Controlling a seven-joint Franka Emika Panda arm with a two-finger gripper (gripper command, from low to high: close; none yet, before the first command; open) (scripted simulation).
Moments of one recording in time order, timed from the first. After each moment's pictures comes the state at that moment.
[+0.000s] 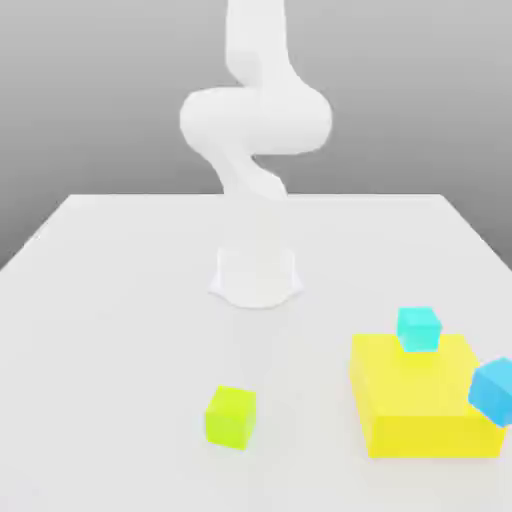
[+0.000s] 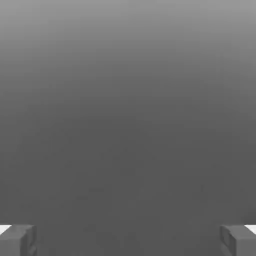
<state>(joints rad) 0.00 -0.72 -0.01 -2.35 0.01 2.35 0.81</state>
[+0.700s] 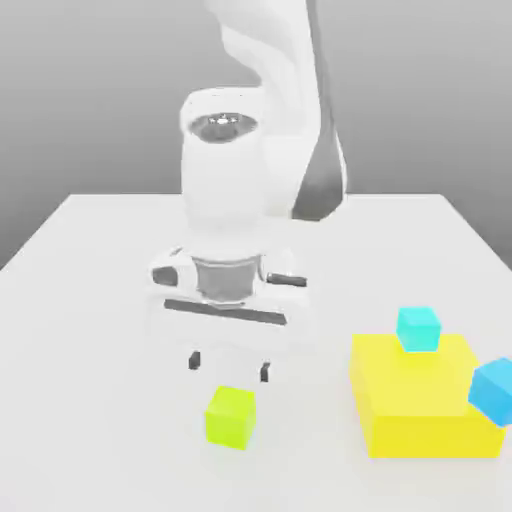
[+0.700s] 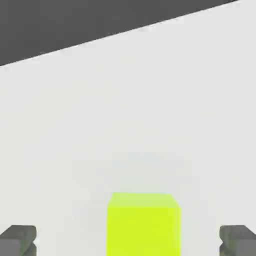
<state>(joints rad) -0.06 0.06 -0.03 -2.80 0.01 2.87 0.98</state>
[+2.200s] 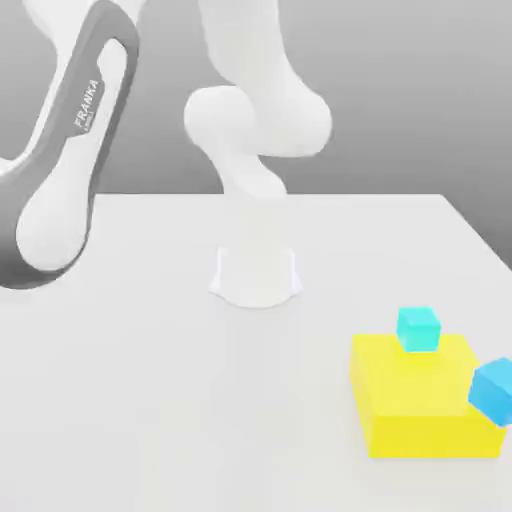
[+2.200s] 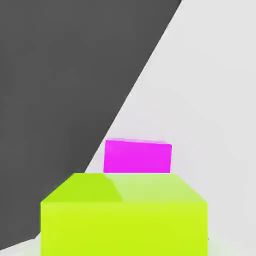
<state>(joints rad) -0.35 0.50 -0.22 -2.00 0.18 2.49 1.18</state>
